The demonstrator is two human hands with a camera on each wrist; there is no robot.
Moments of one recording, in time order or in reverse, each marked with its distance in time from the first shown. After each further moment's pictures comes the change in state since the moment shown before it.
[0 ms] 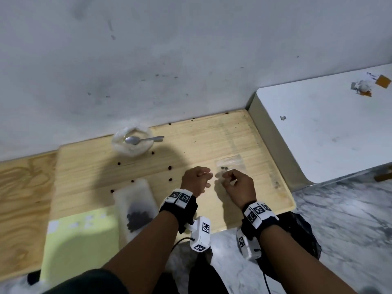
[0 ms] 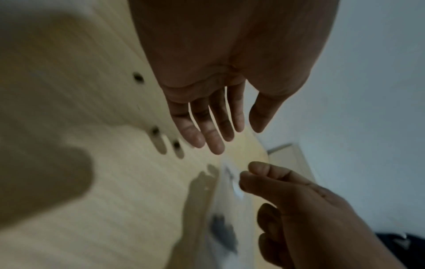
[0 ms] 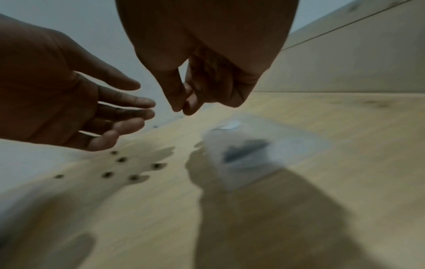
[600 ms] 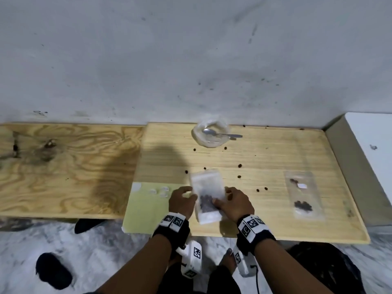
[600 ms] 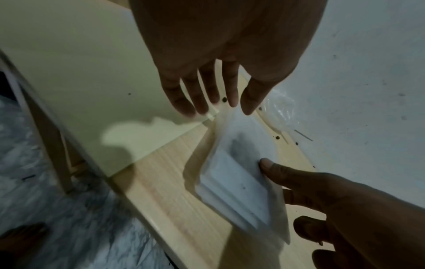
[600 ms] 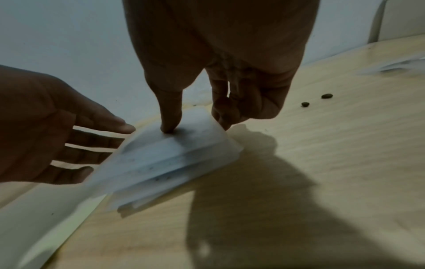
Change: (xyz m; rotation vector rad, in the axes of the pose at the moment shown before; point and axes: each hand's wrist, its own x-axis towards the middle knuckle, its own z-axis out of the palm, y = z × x) left_hand -0.072 -0.121 -0.224 0.091 0.456 -0.017; right_hand -0.096 -0.120 0.160 -0.246 -0.451 0.069
